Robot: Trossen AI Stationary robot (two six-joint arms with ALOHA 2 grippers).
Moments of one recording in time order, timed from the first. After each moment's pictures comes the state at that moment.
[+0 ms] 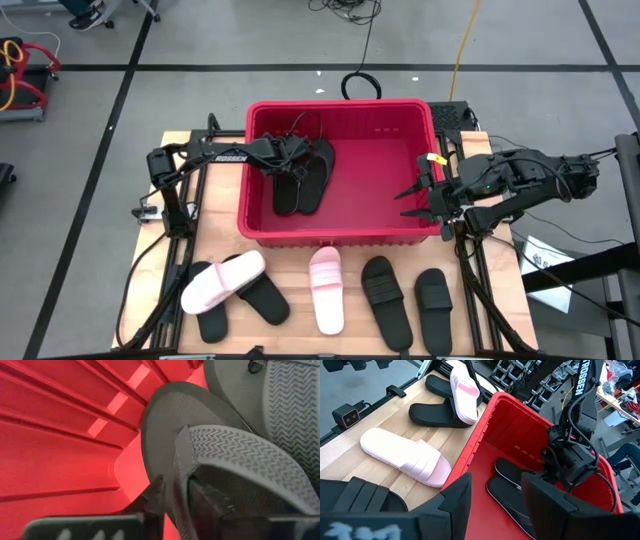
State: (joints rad) left arm 0.41 1.83 1.24 -0.62 -0.56 -0.27; right arm 0.22 1.02 1.38 -0.89 0.10 -0.43
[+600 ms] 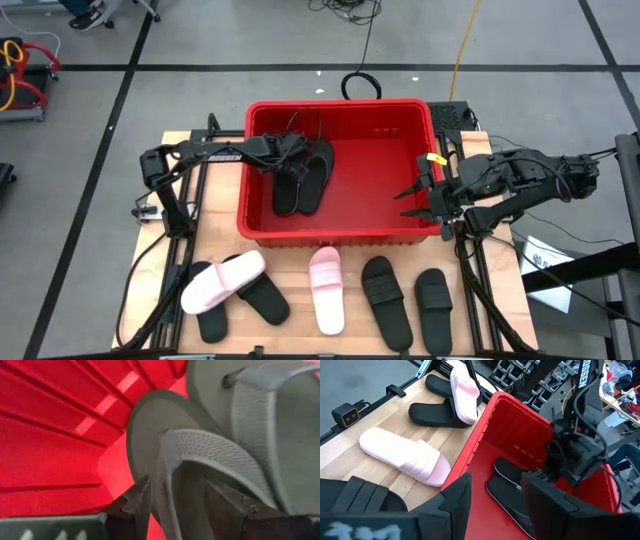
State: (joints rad) left arm 0.42 1.76 1.24 -0.64 -0.45 -0.32; right arm 0.22 1.02 1.38 -0.89 0.10 -0.44
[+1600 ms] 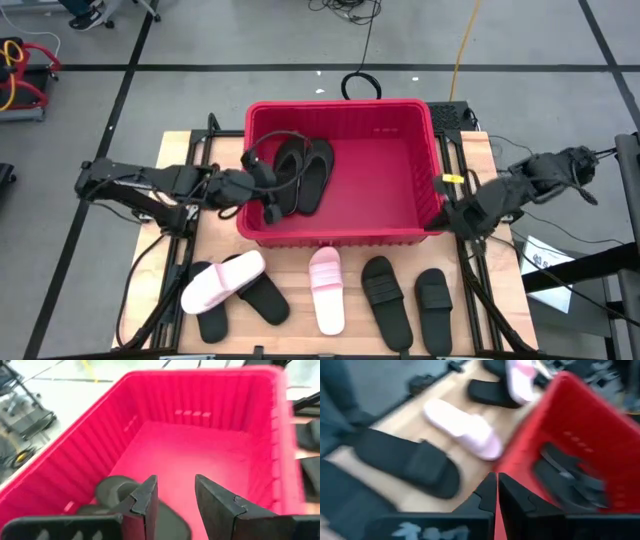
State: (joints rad) left arm -0.15 1.22 1.24 -0.56 -0.54 -0.16; right arm 0.49 0.96 1.38 -1.15 0.13 -0.29
